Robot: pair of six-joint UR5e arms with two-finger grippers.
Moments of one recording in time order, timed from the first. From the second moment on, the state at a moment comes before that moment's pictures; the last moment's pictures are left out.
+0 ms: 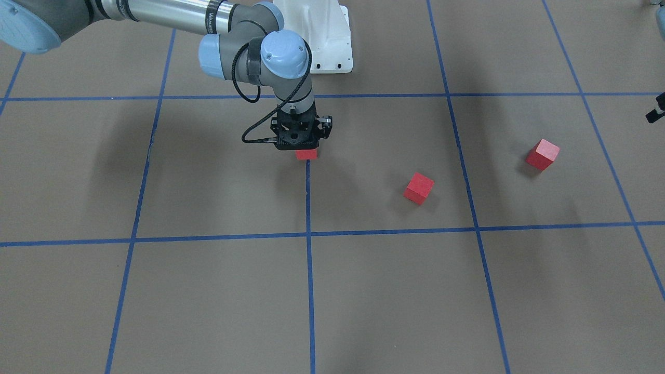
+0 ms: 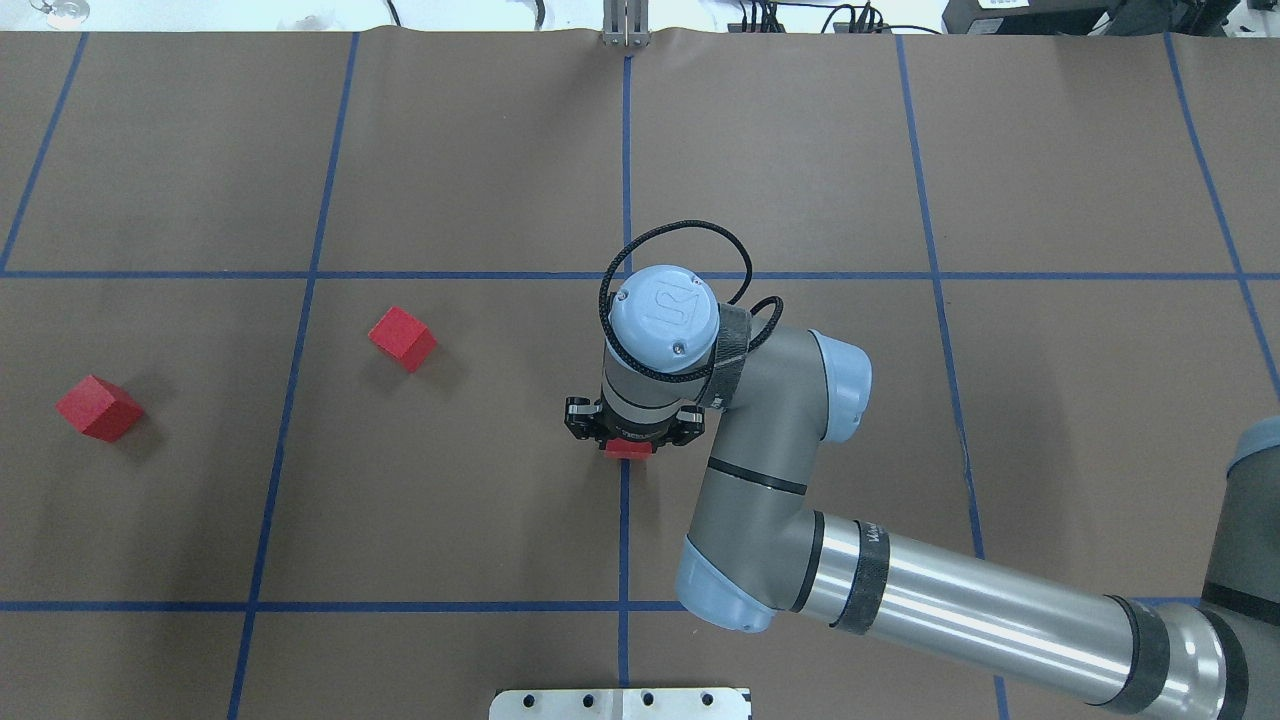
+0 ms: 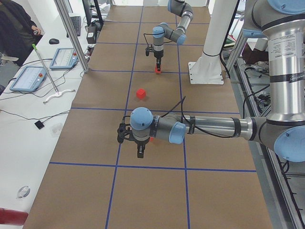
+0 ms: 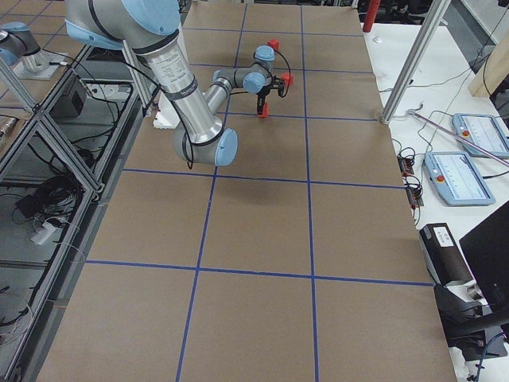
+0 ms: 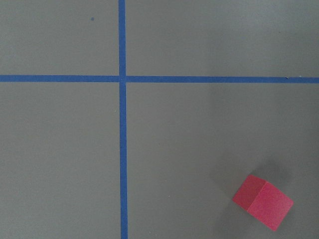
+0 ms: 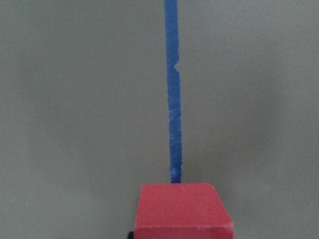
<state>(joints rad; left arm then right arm) -1.49 -1.41 -1.75 -1.78 -2.48 -0.20 0.43 -0.80 1.52 -1.48 1.93 1.33</state>
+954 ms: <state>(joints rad) -1.49 -1.41 -1.75 -1.78 -2.49 -0.20 0.42 -0.80 1.51 -1.48 1.92 1.33</state>
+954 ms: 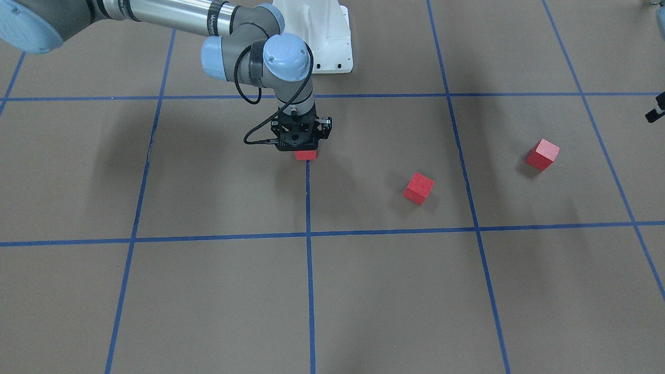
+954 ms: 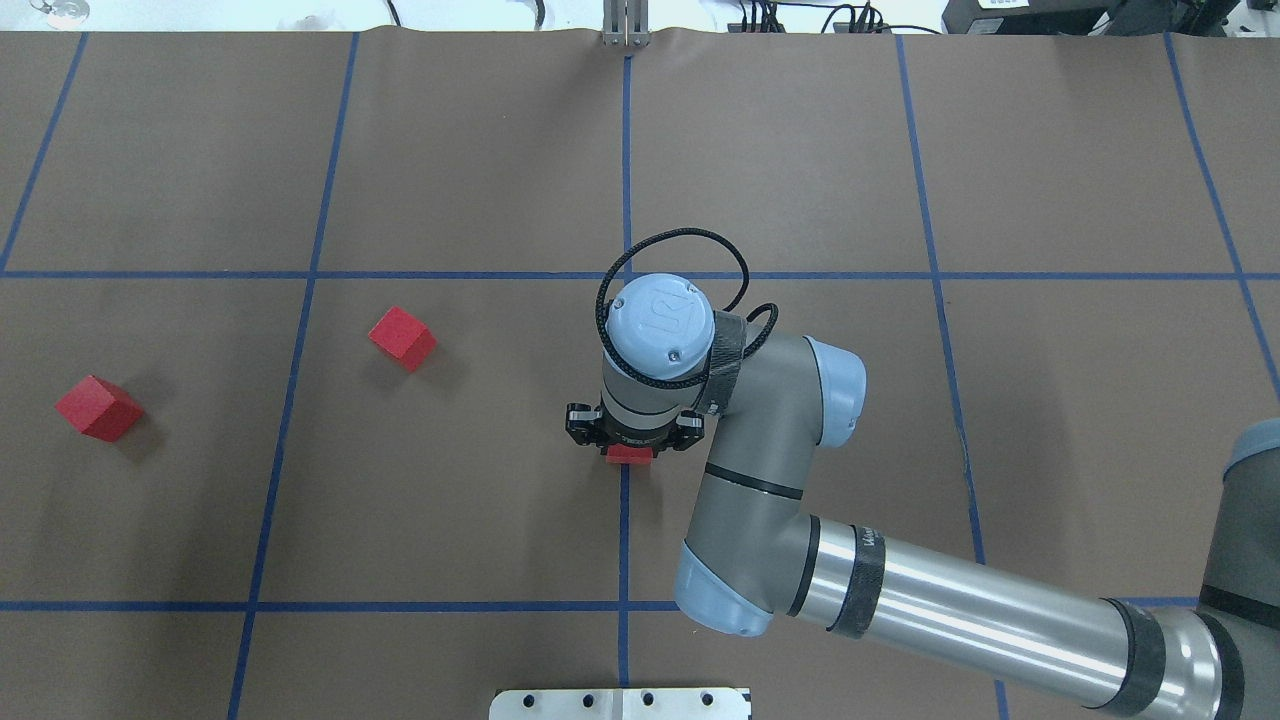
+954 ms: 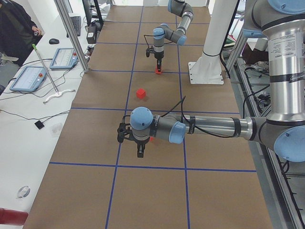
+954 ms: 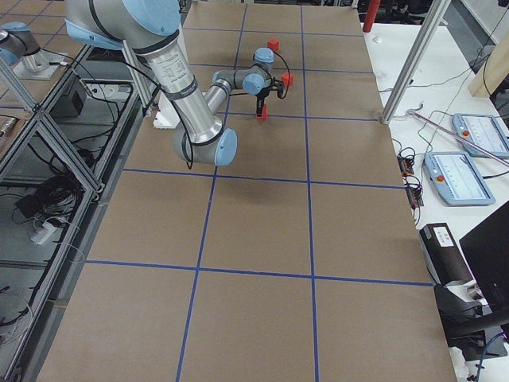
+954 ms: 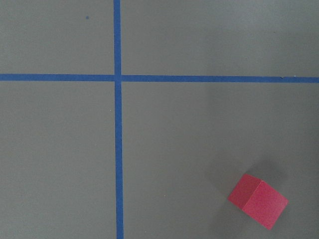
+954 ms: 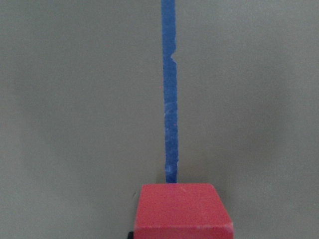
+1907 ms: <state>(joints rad) -1.49 -1.42 -1.76 -1.78 -2.49 -0.21 0.40 -0.80 1.51 -1.48 1.88 1.33</state>
